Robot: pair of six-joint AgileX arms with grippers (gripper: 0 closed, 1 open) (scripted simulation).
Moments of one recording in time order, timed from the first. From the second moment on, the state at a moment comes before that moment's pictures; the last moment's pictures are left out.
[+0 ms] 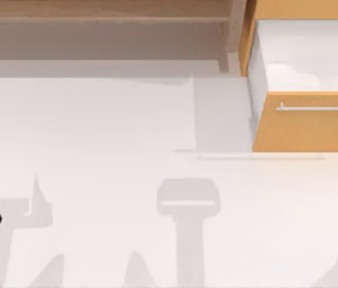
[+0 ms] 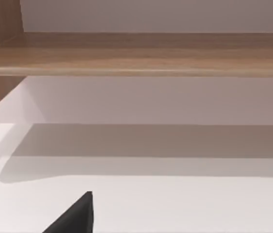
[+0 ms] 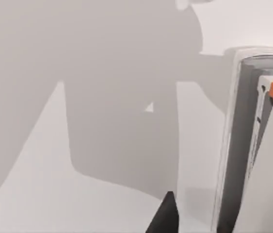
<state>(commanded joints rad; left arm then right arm) 0.00 0.00 0.00 0.00 0.00 0.00 -0.57 1.91 1.12 -0.79 0.00 -0.73</state>
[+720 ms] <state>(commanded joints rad) 0.00 0.00 0.00 0.00 0.00 0.00 -0.57 1.91 1.12 -0.79 0.00 -0.73</state>
